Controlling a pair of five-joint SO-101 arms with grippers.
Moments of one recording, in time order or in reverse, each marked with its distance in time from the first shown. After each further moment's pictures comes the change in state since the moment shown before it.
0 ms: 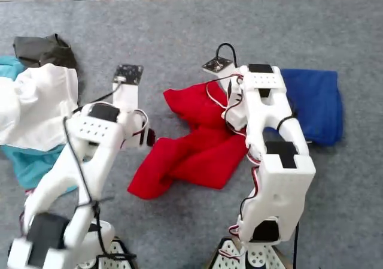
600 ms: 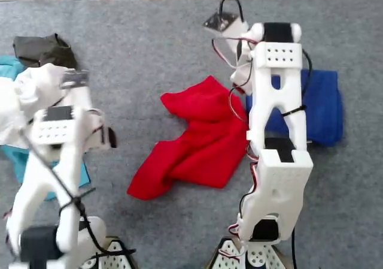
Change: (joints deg) left arm -21.1 -8.9 2.8 6.8 -2.8; right arm -0.1 1.3 -43.7 26.1 6.5
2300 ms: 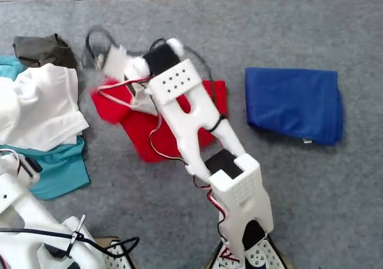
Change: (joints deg) left arm -41.5 -24.0 7.3 7.6 -8.7; right arm -36.0 1.4 -12.0 0.5 -10.0
